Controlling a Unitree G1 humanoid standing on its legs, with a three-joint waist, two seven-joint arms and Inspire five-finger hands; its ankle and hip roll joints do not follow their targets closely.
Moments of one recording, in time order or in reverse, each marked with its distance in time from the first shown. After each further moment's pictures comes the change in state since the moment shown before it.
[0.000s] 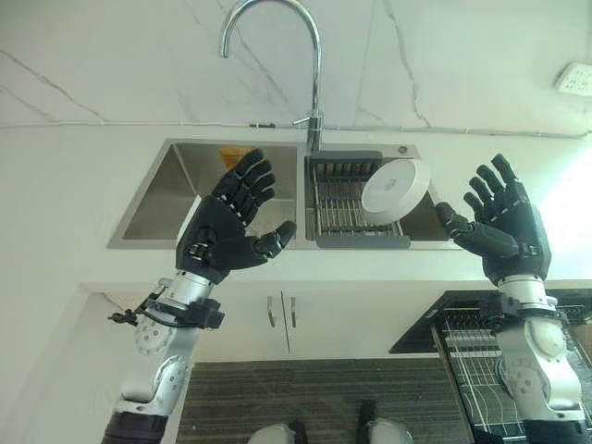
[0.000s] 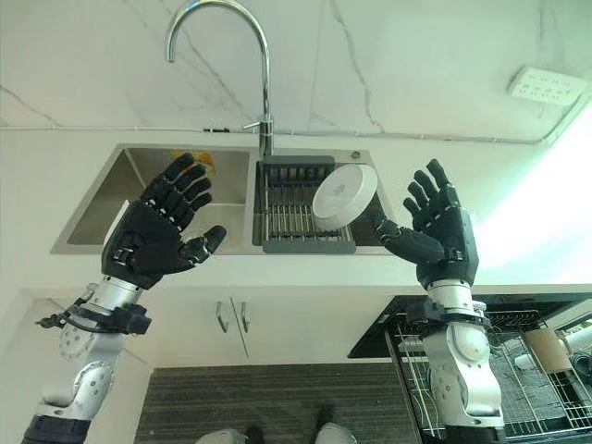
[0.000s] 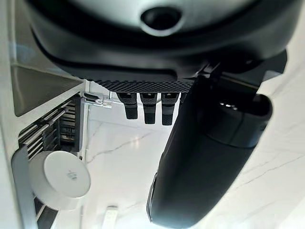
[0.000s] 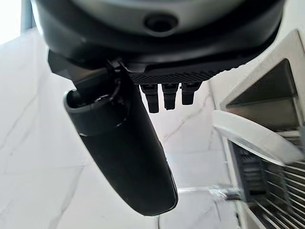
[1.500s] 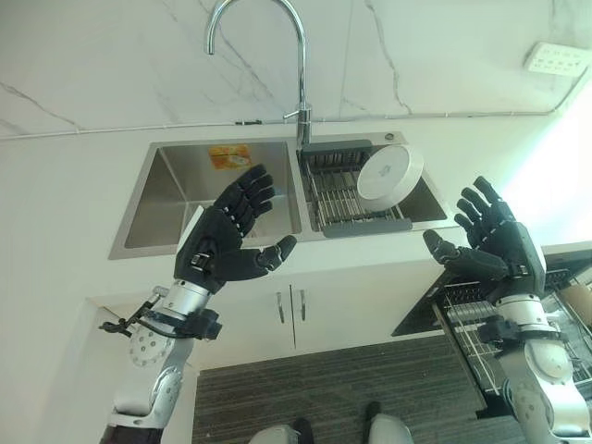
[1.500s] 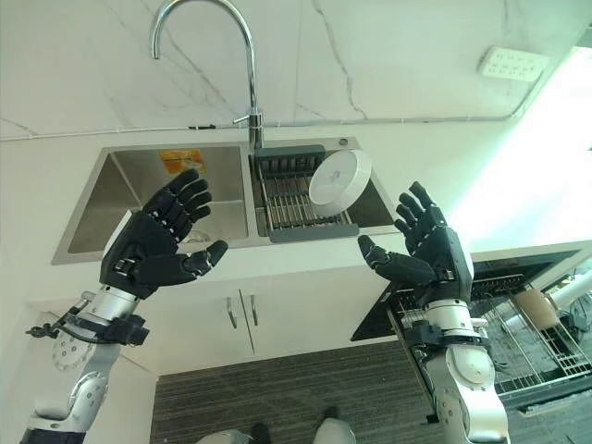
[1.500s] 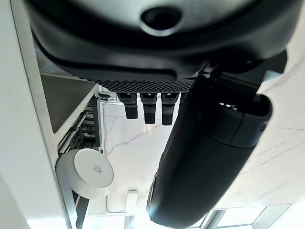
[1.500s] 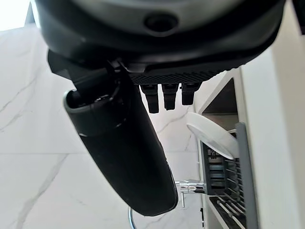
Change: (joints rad) left arm 0.078 0.013 0.038 -0.069 0.108 0.035 -0.042; right arm 0.147 0.019 -0.017 -0.102 -0.145 0.038 0.116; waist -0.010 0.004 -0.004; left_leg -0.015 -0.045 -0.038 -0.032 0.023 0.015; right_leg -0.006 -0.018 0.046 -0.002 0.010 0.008
